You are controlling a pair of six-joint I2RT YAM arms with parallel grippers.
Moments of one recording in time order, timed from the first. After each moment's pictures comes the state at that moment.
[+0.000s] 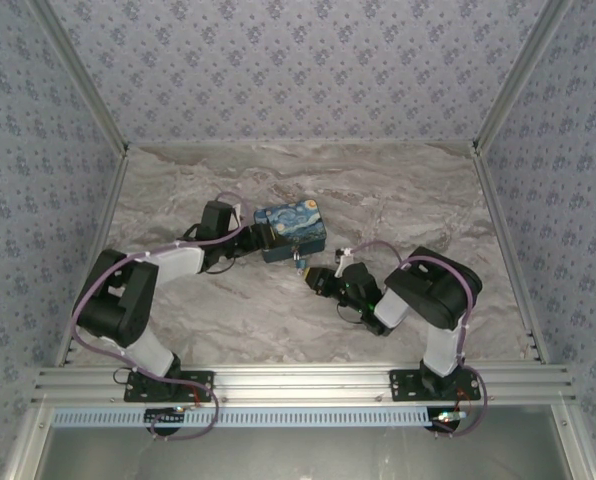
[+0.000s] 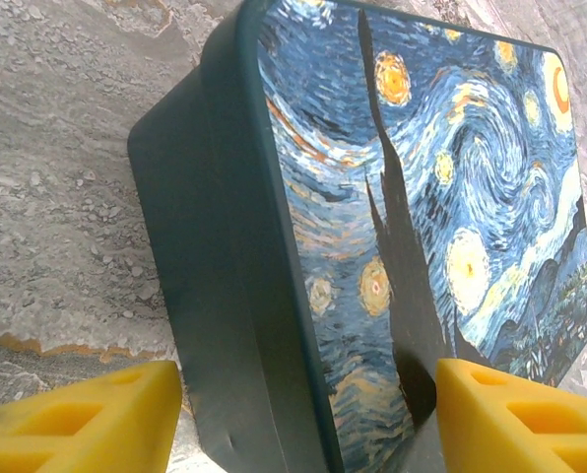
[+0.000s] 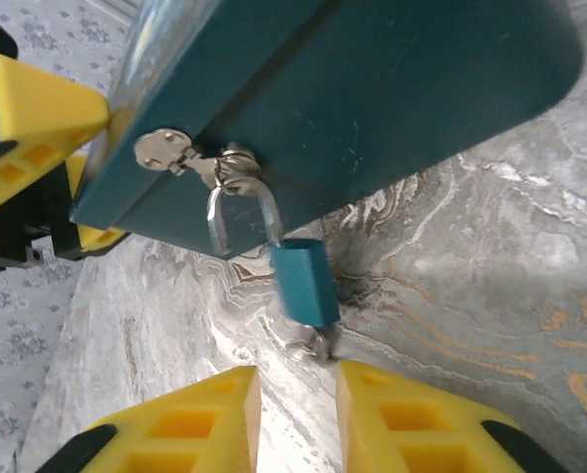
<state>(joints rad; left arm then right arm) -0.39 1.62 0.77 0.09 0.36 -0.69 0.75 1.85 0.34 1.16 -0.08 0.93</state>
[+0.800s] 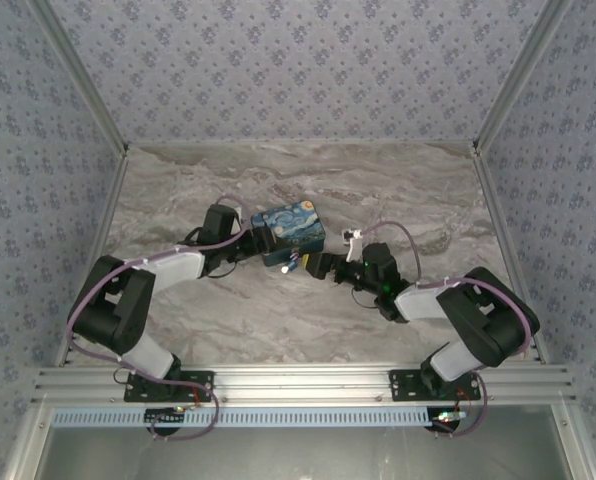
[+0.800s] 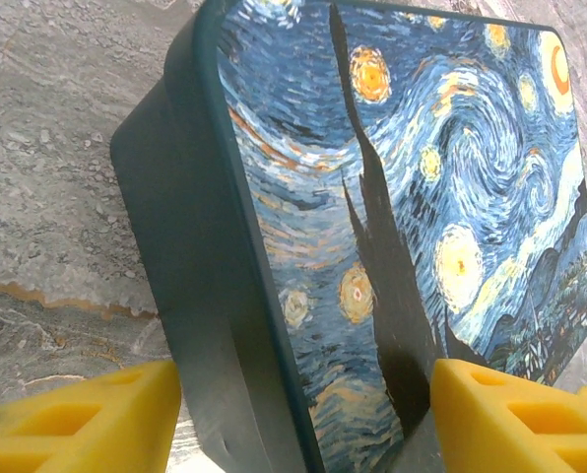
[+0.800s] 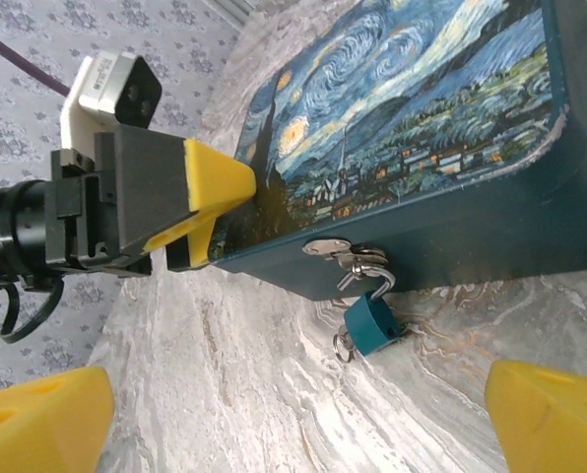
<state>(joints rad) -0.43 1.57 0.75 0.07 0.30 -0.73 0.61 1.52 0.38 0.83 -0.35 0.76</state>
